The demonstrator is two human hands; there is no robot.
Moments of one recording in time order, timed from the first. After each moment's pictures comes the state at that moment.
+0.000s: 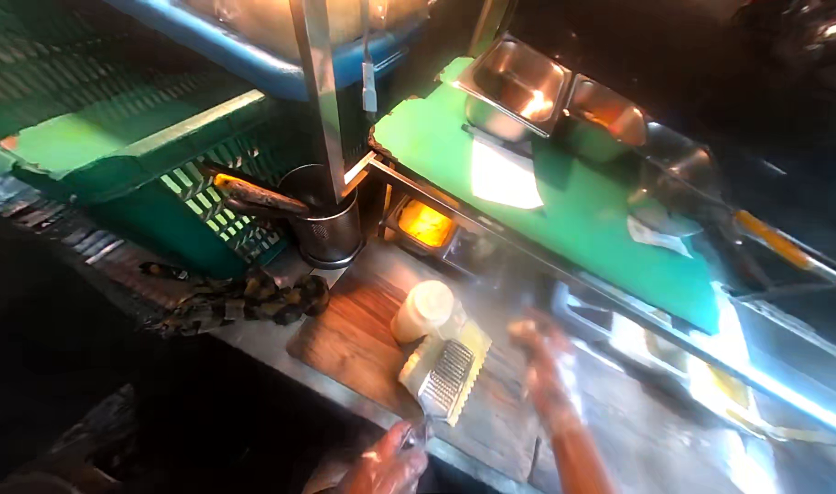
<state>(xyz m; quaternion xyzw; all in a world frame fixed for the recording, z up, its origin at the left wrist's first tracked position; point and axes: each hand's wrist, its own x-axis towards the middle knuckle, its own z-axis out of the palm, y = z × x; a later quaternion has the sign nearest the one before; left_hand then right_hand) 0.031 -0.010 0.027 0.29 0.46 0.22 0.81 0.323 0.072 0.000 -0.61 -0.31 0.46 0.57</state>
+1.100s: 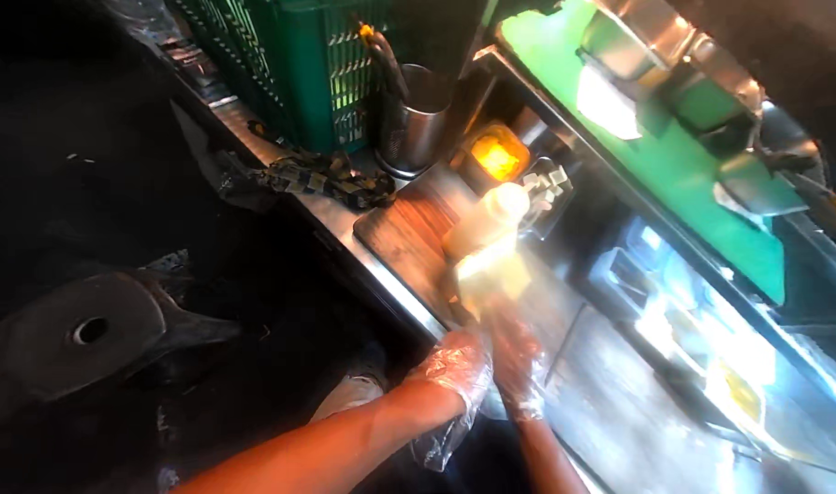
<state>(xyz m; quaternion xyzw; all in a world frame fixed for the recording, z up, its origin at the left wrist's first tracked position) 0.092 -0.027 0.050 0.65 0.55 -0.08 0.52 0.226 -0.034 -0.031 -0.65 -0.60 0.27 0.38</state>
